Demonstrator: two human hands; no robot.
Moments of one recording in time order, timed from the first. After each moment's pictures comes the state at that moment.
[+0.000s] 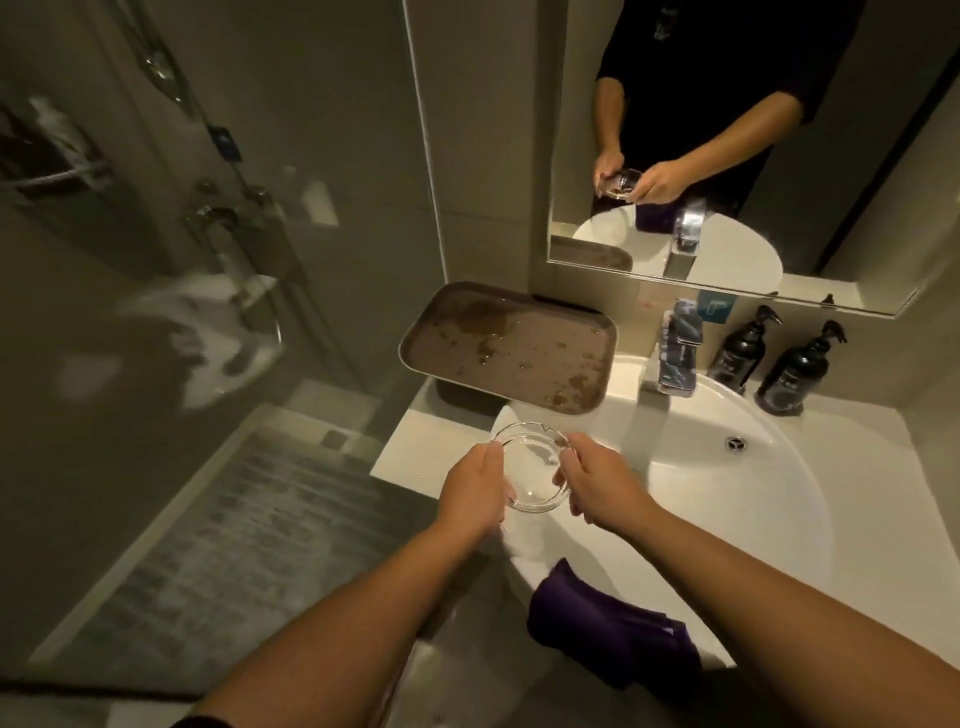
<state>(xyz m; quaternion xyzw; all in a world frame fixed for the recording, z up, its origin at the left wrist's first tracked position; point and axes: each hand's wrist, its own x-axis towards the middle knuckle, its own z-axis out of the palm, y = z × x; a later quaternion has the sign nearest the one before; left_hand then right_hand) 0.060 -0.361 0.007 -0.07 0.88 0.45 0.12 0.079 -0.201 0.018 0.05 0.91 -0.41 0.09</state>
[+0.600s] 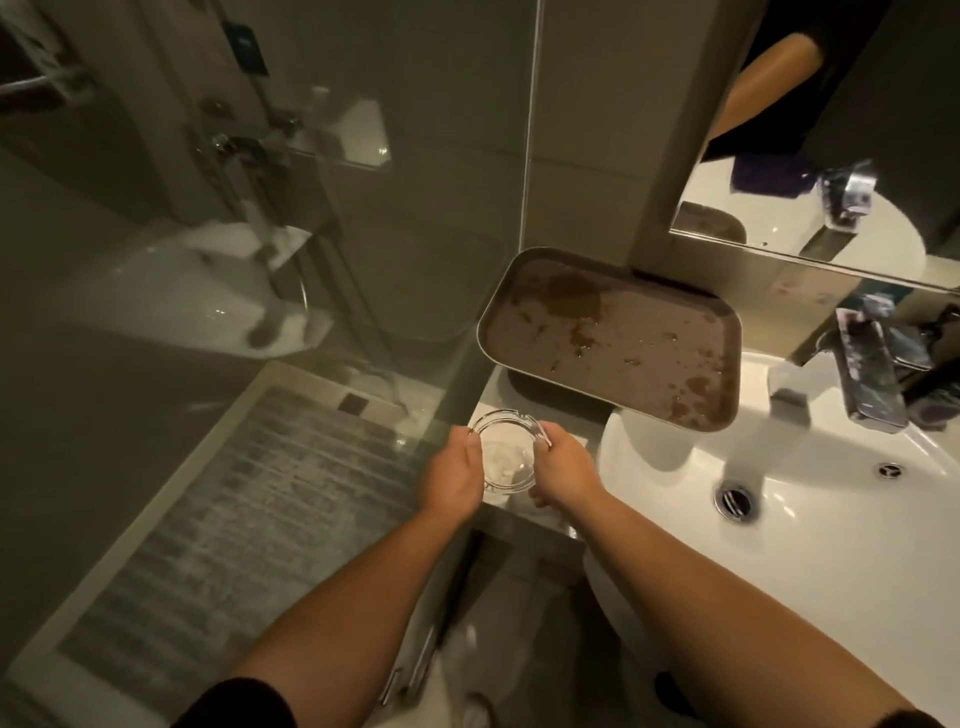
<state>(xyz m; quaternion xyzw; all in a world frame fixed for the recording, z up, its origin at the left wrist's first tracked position) -0.052 -0.509 -0.083 -0.07 0.92 0.38 0.10 -0.045 -0.367 -0.066 0.20 0.86 -0.45 0.13</state>
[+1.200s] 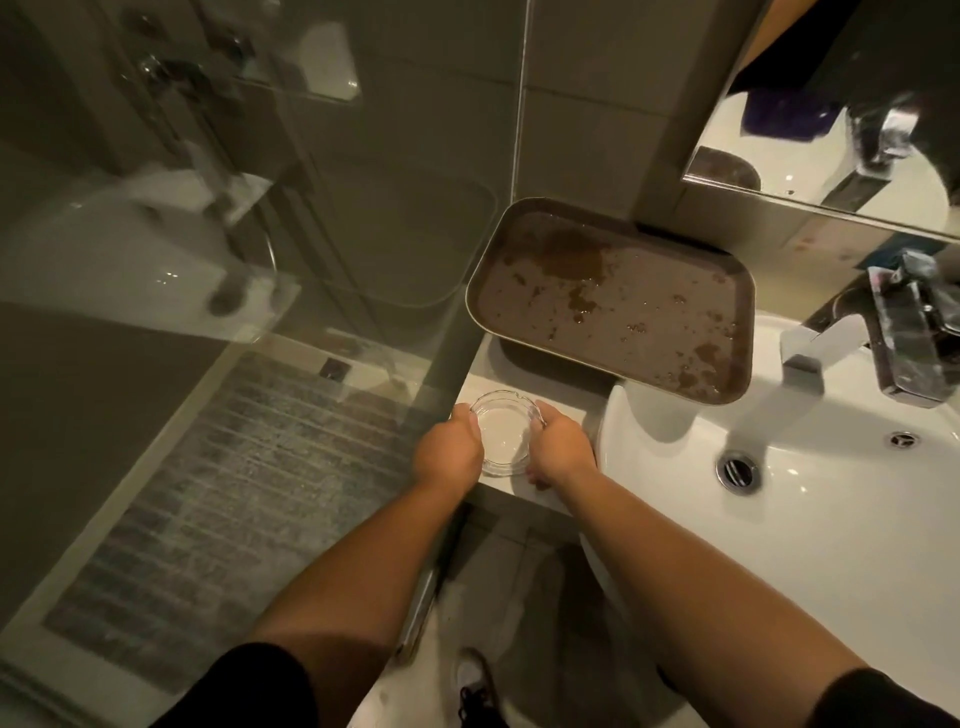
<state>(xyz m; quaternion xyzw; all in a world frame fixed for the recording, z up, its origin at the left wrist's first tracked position) -0.080 -0.500 -0.115 -0.02 0.97 0.18 0.16 -0.066 -0.360 -0.120 0.20 0.90 -0.35 0.17</state>
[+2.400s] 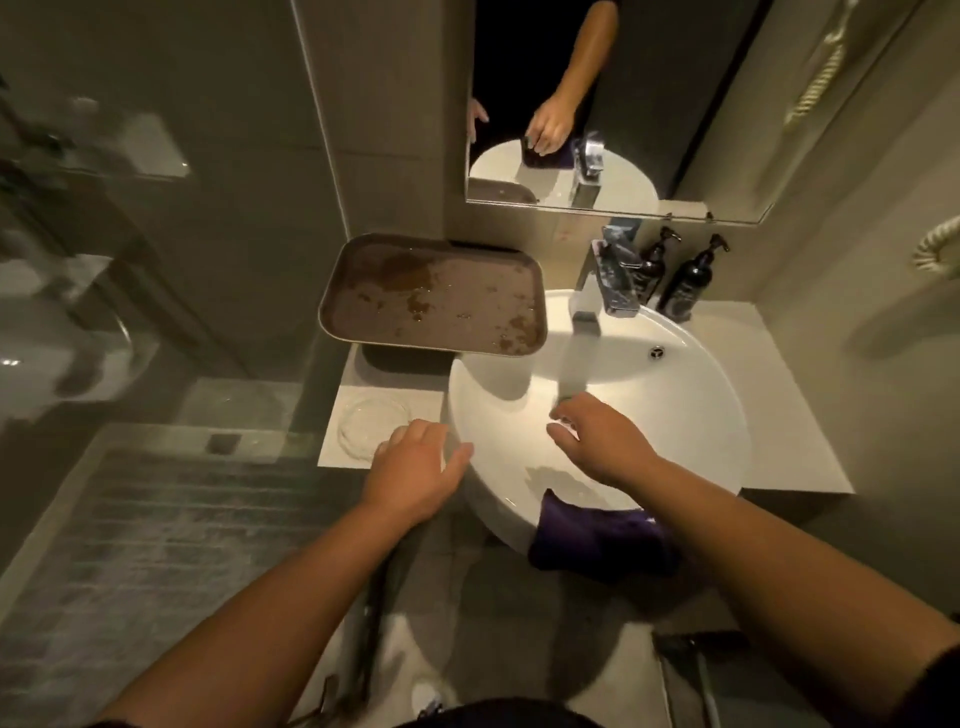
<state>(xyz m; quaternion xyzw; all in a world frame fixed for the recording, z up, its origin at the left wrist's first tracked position) 0.036 -0.444 -0.027 0.23 0.94 0.21 0.13 0.108 -0.214 0.005 0.14 0.97 -0.18 0.08</state>
